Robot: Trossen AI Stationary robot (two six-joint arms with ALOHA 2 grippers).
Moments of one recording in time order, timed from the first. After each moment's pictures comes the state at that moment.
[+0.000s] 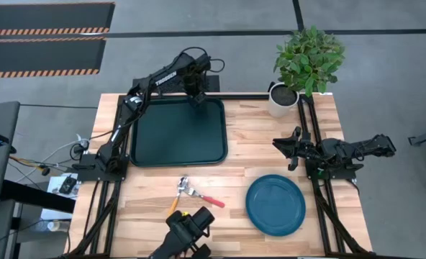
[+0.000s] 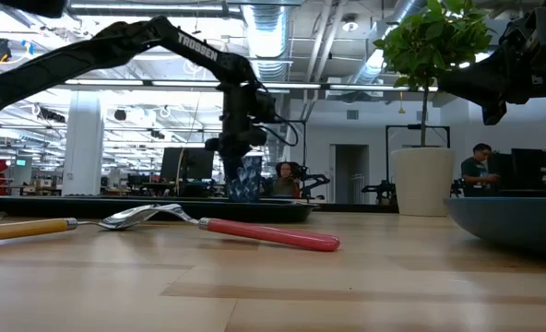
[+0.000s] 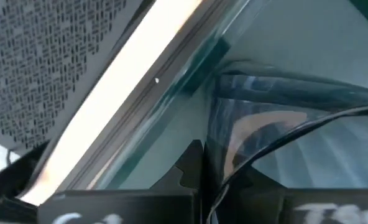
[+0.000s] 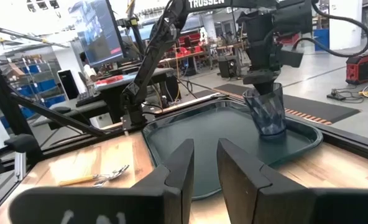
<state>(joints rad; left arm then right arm) 0.75 2.41 2.31 -1.40 -0.02 0.04 0.19 0.01 0.02 0.06 0.50 0.21</state>
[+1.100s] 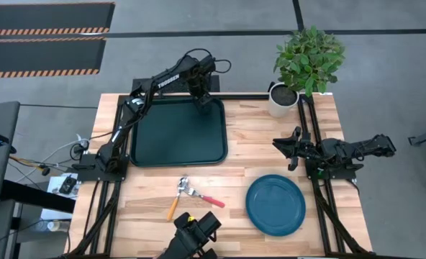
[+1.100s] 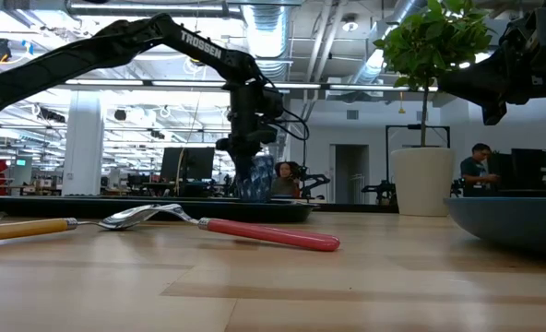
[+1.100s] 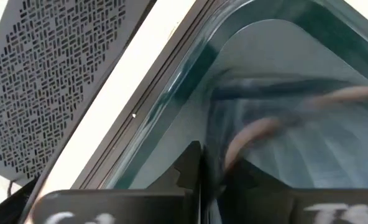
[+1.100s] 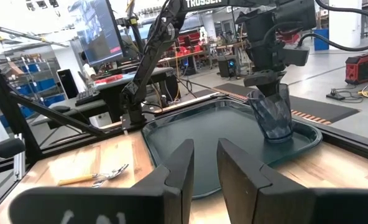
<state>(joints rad) 0.71 2.41 2.32 -1.33 -0.01 0.07 0.19 0.01 0.02 0.06 0.50 0.21</state>
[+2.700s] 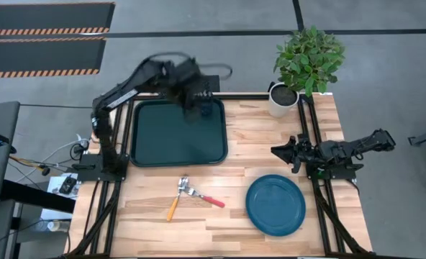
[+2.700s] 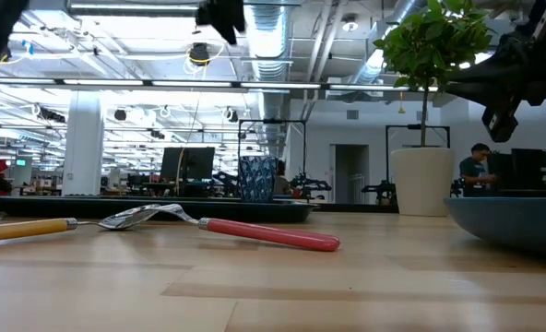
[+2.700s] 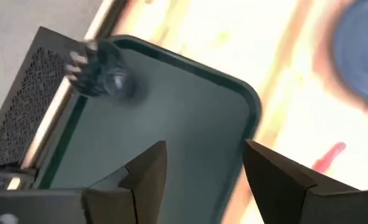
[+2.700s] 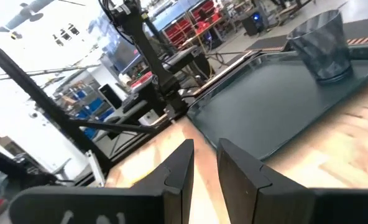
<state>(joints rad) 0.32 1.84 2.28 -1.57 -0.03 -0.13 0.29 0.05 0.03 0.03 0.47 0.61</state>
